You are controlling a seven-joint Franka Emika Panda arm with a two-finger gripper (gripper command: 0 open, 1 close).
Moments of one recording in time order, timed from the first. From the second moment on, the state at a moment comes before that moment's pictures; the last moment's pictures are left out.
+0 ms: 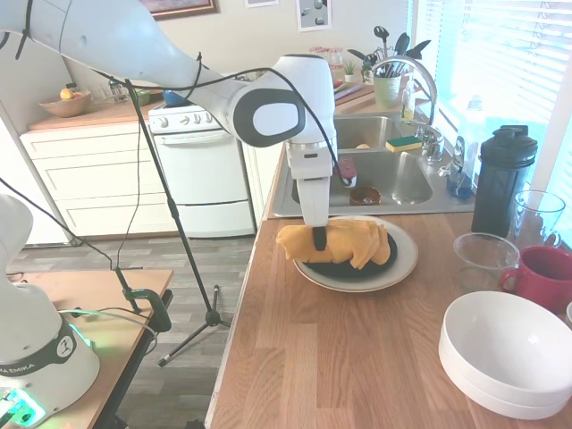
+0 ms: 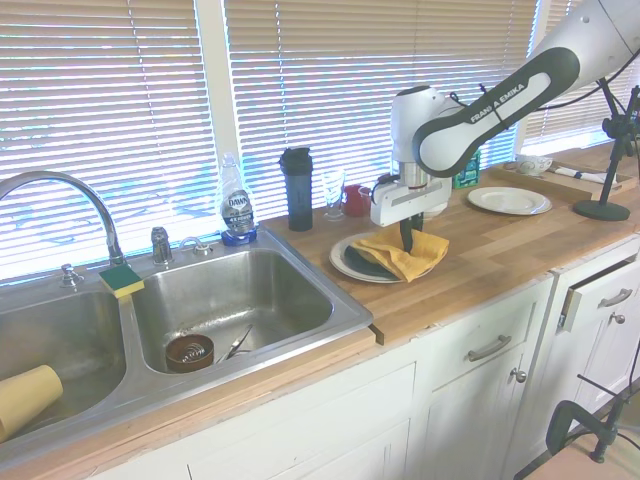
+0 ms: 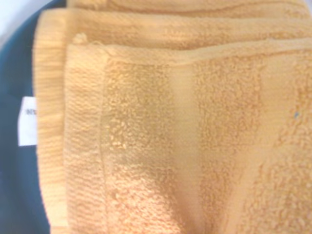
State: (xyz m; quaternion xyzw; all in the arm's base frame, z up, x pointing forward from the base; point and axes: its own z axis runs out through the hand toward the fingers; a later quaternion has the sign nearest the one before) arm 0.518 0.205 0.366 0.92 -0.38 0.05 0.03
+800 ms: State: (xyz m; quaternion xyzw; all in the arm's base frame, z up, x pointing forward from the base) arm 0.536 0.276 0.352 0.93 -0.37 0.05 0.02
